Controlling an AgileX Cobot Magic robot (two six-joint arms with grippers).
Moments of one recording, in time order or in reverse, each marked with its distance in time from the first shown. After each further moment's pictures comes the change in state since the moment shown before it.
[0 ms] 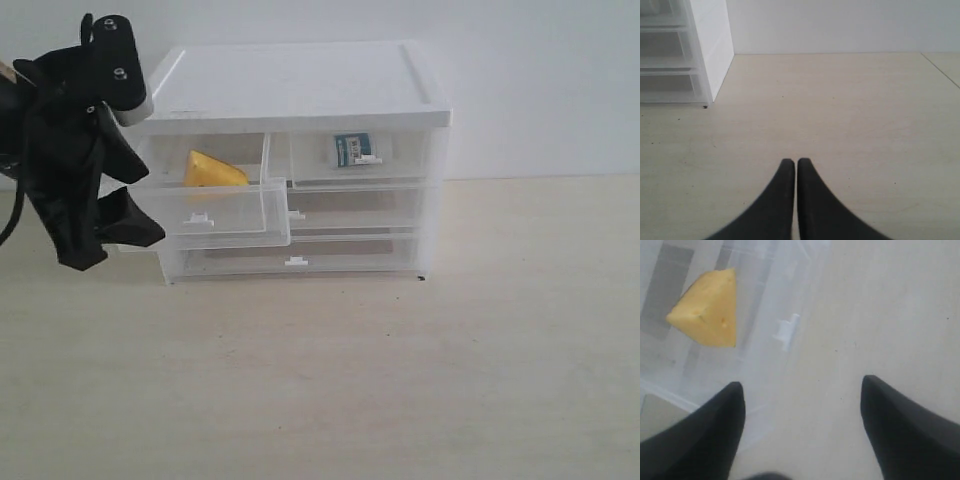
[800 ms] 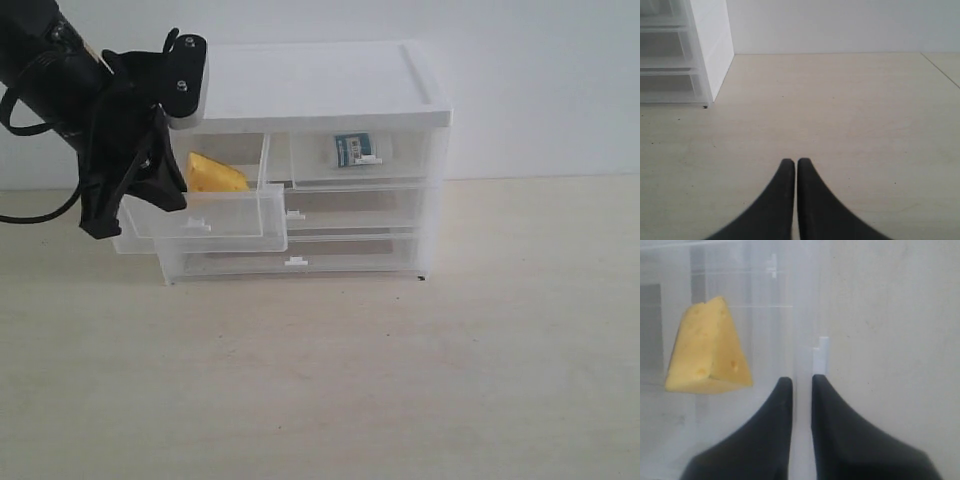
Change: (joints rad) left arm 0.004 0.265 -0.307 0.038 0.221 0.262; right arm 0.000 0.000 0.000 0.000 0.000 0.000
